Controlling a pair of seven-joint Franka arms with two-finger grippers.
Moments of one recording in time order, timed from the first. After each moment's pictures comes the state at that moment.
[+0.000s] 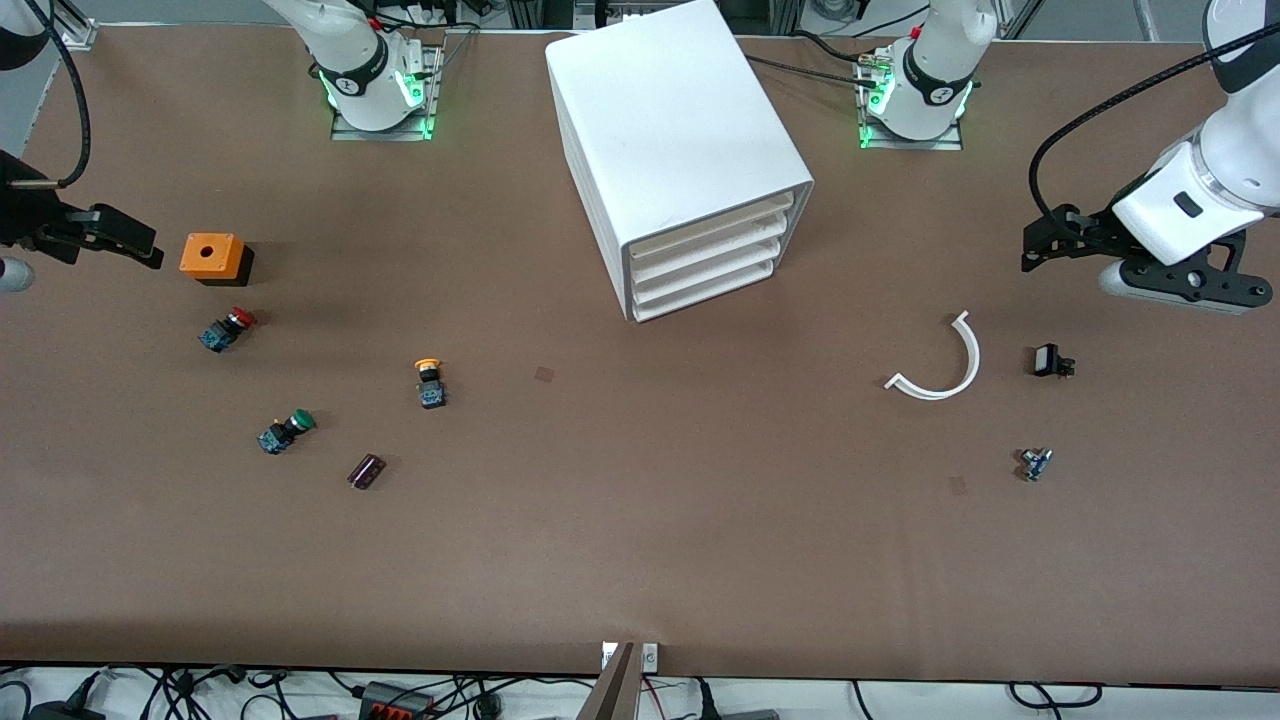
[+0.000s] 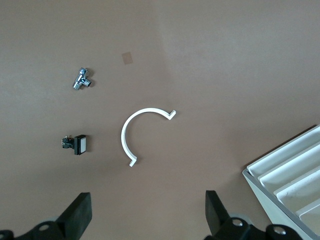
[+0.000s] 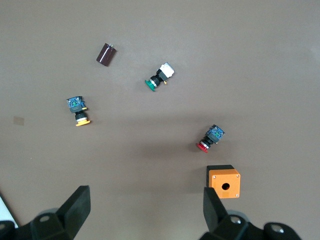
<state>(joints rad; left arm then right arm) 0.01 0.02 -0.08 -1.67 -0.04 1.64 0.08 -0.02 0.02 -0.04 -1.65 -0.02 1.63 -0.01</state>
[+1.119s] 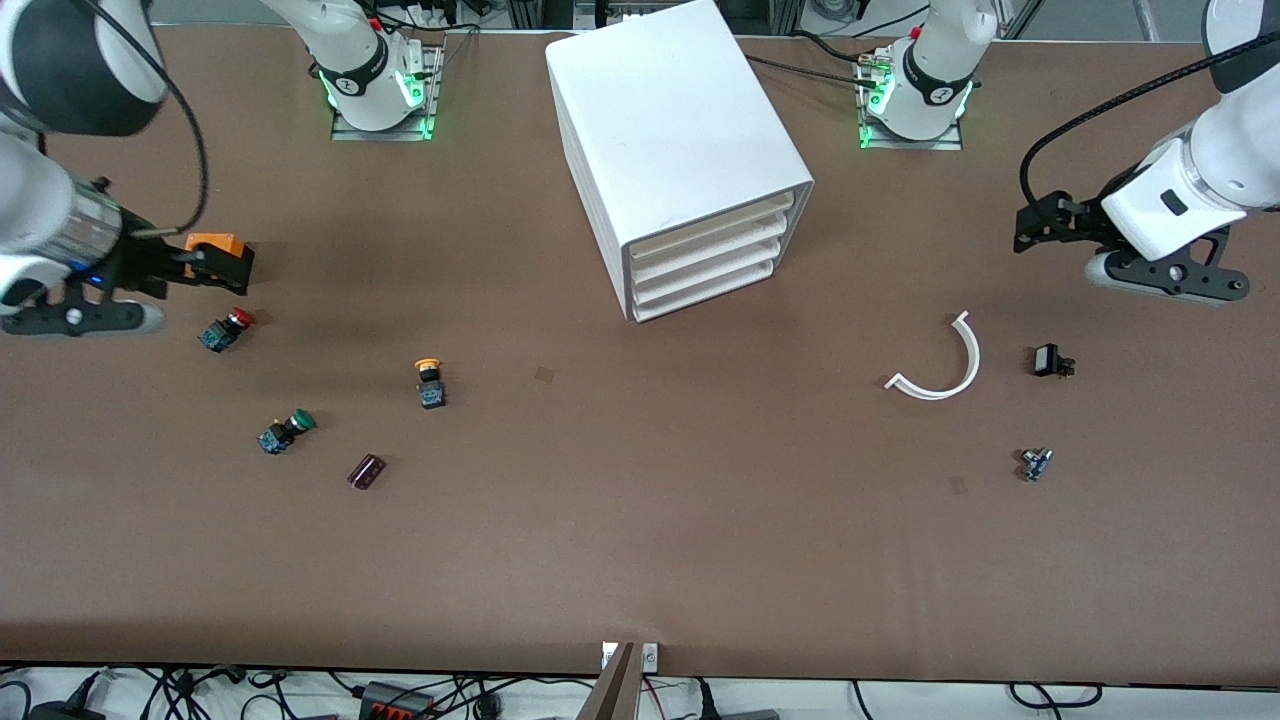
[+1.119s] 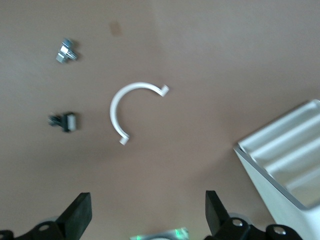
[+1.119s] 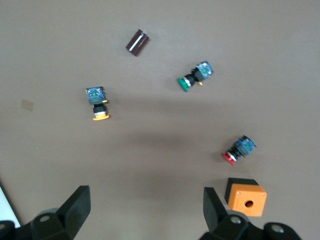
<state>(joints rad) 0.01 0.02 -0.08 -1.67 -0.10 1.49 0.08 0.11 0.13 -0.04 -1.67 -0.01 1.69 -0.01</state>
